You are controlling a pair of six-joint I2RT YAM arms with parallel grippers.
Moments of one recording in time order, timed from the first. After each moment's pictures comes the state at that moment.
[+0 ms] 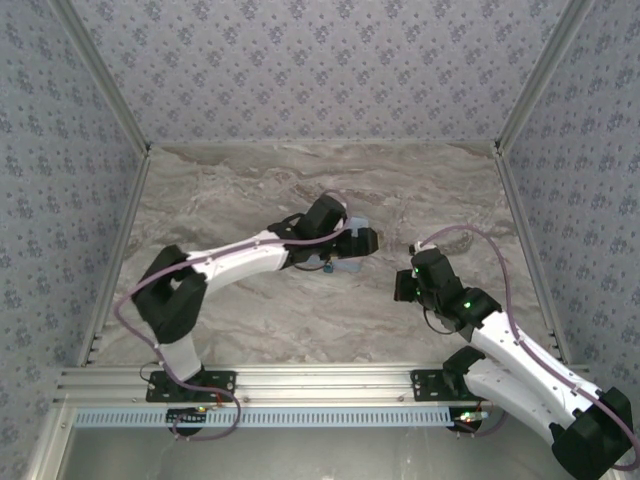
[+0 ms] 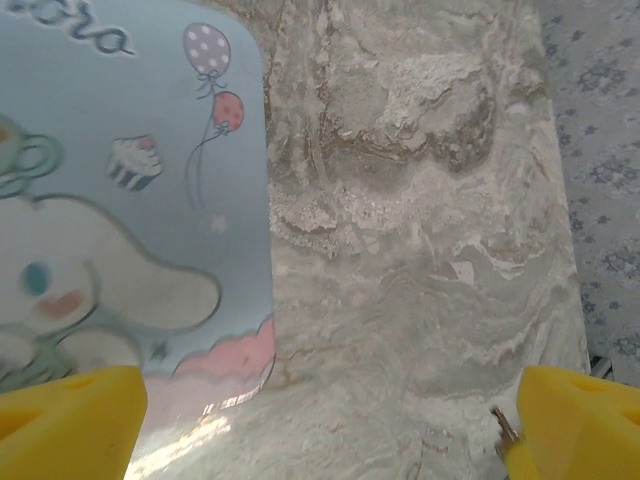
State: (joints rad) left arm -0.88 1.72 1.22 -0.21 0.17 -0.84; right arm 0.58 0.78 0.54 -0.54 0.11 0.52
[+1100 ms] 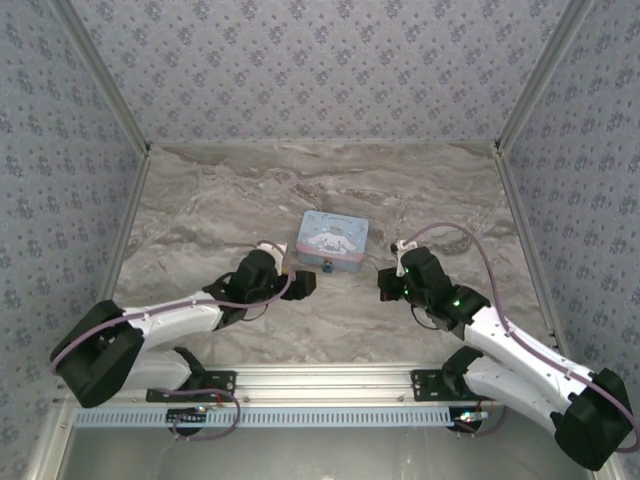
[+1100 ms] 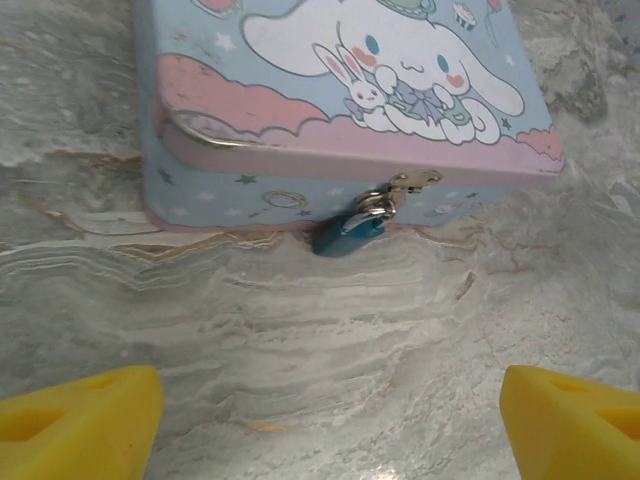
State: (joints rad) left arm -0.79 1.28 0.46 0.22 0.06 -0.61; right arm 0.67 0.85 0.52 -0.36 0.04 0.48
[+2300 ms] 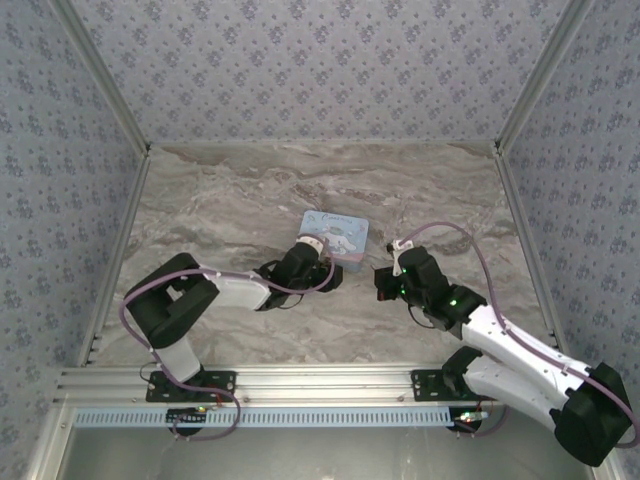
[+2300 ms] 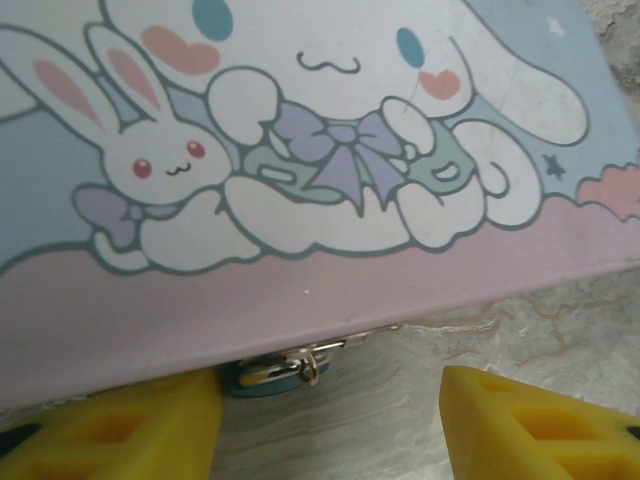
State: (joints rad) left arm -0.89 1.72 0.72 0.34 -0.04 -0.61; right arm 0.68 0.87 0.51 -0.31 0.04 0.45
